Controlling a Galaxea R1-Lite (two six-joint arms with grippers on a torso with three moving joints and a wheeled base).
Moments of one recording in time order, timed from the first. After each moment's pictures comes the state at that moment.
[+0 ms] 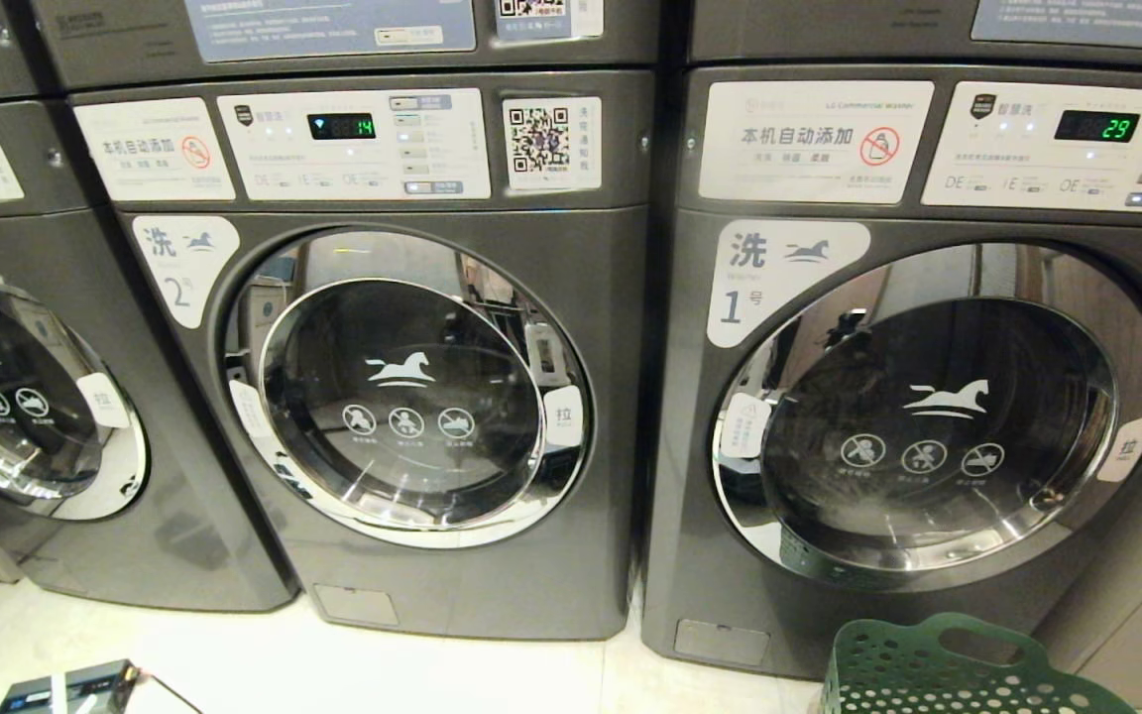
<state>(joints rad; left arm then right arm) 0.00 0.00 -0.02 0.04 0.00 0.00 0.00 0.00 0.00 -0.02 -0.04 0.10</state>
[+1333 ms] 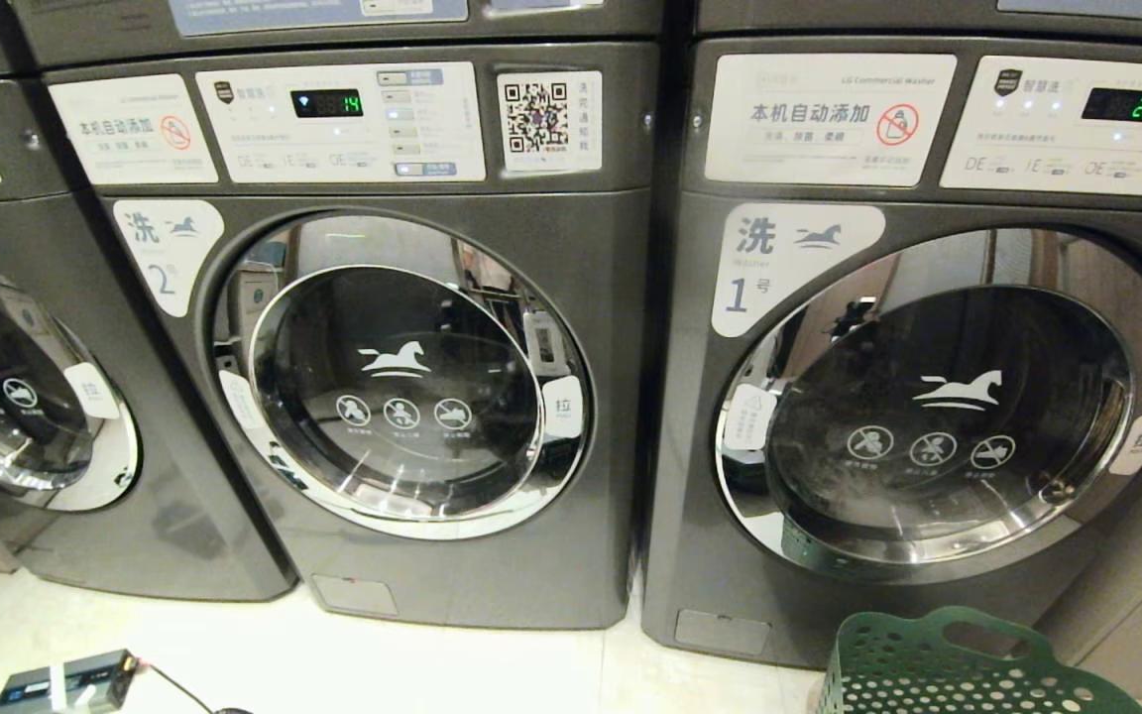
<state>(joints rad) 0.00 0.00 -0.02 0.04 0.00 0.00 0.00 0.00 0.00 -0.02 -0.04 0.10</state>
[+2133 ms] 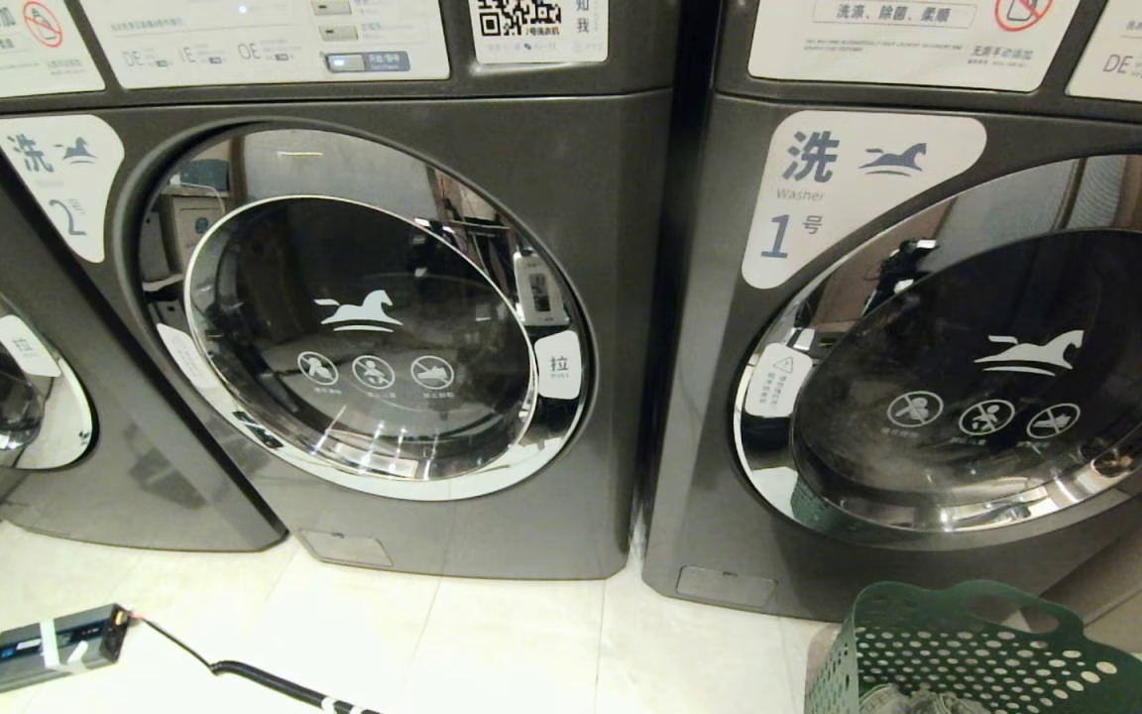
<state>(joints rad) 0.00 0.00 -0.02 0.04 0.00 0.00 0.00 0.00 0.00 -0.02 -0.04 0.10</state>
